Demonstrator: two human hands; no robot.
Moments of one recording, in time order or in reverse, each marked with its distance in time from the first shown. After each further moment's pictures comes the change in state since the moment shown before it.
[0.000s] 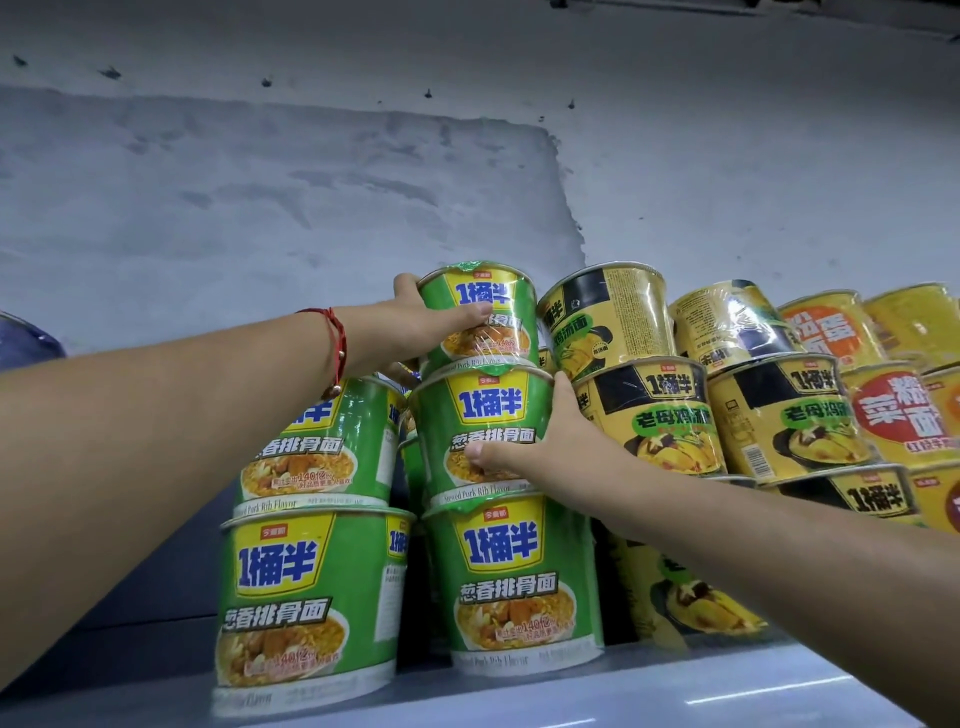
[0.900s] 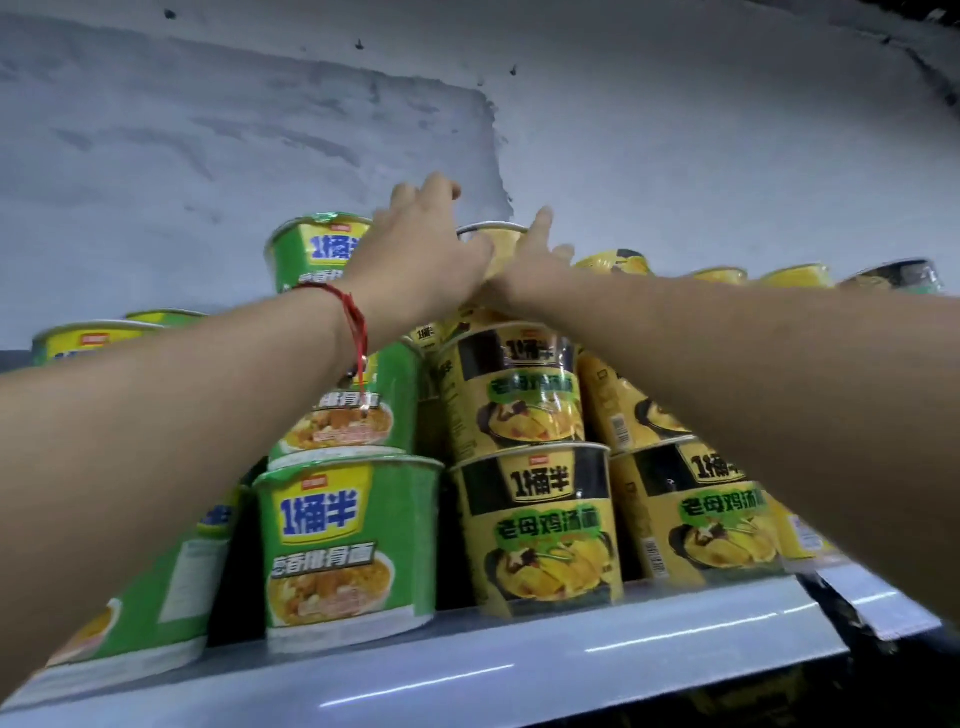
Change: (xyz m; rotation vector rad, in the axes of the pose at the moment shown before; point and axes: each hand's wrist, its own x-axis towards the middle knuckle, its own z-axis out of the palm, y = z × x) left_hand -0.024 0.097 0.101 0.264 0.365 0.406; right_hand 0.068 -0.025 -0.116 -0.234 0.388 0.025
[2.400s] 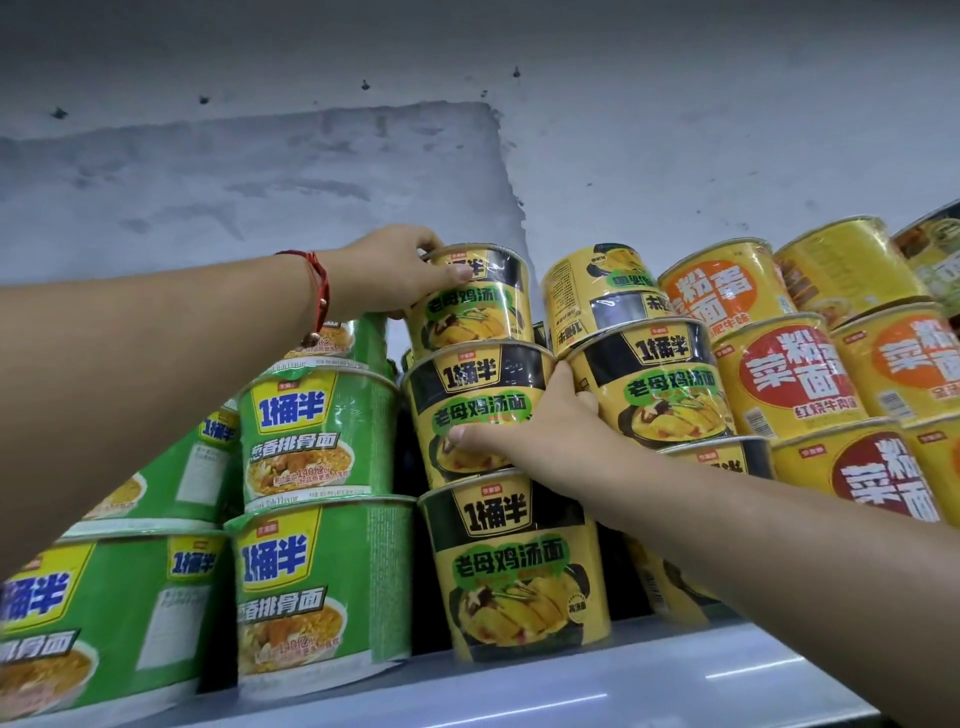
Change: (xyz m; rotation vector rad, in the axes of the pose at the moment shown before) left_hand 0.056 0.006 0.021 0.101 -0.293 -0.081; right_hand -0.070 0.103 -0.010 0.194 -0.304 0.068
